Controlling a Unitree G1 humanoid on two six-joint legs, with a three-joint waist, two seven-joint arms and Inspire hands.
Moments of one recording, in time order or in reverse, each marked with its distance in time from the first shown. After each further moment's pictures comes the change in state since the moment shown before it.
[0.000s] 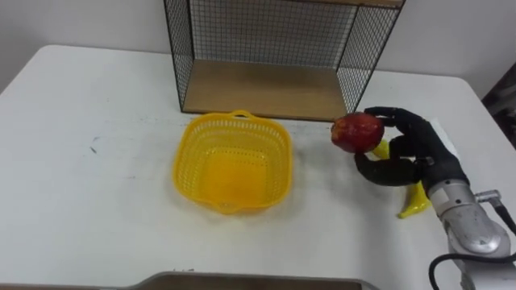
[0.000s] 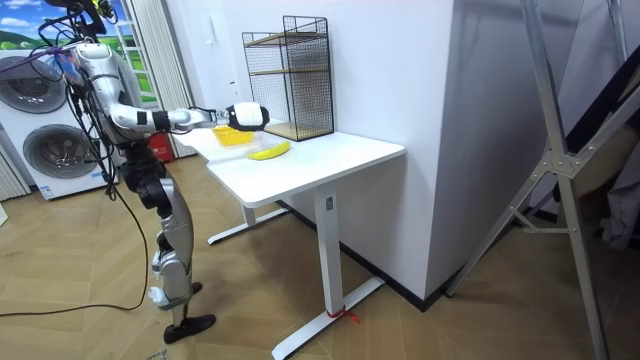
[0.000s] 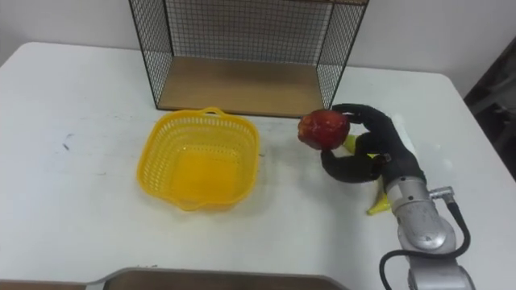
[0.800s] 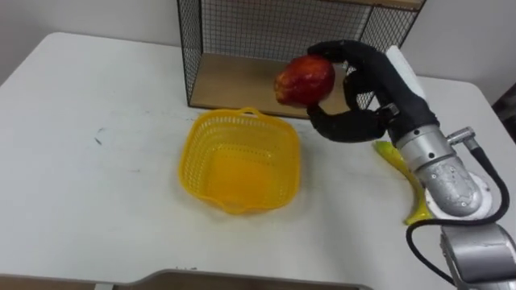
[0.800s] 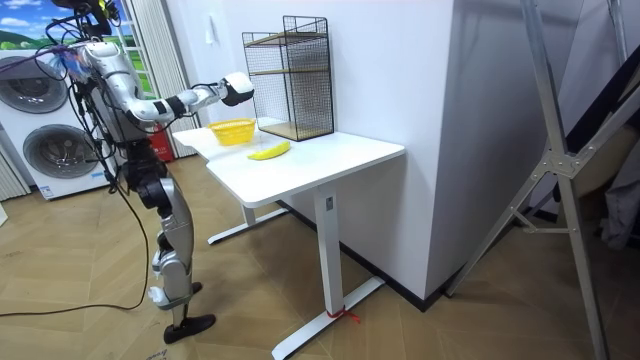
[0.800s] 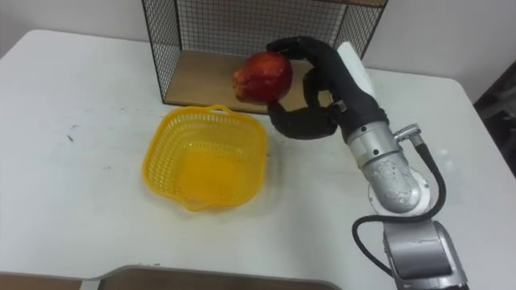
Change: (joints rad) left arm -0.024 0.003 -0.012 0.012 -0.001 -0.010 -0.004; right arm -0.136 -0.006 0.149 -0.203 -0.089 0.002 0.108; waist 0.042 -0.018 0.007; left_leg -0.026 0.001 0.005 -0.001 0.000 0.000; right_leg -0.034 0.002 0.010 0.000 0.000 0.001
